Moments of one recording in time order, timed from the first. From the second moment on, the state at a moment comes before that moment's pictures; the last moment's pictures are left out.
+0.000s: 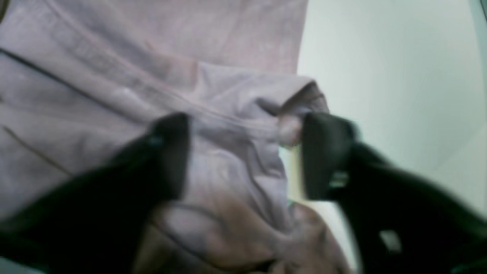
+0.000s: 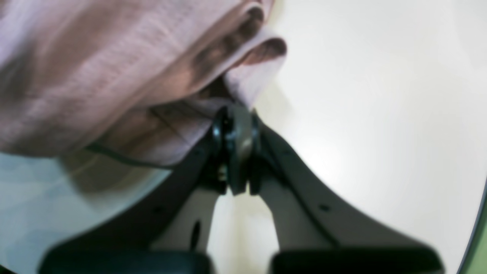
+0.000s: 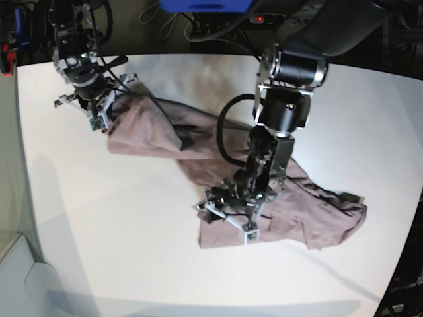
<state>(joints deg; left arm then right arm) -29.5 8.0 2.4 43.6 -19.1 0.3 29.3 -22.0 15.1 -0.7 101.5 -0.2 6.2 -37.0</state>
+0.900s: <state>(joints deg) -50.1 8.1 2.1 32.3 -19.7 6.1 14.9 -23.2 15.1 -0.7 101.5 0.1 6.2 -35.4</state>
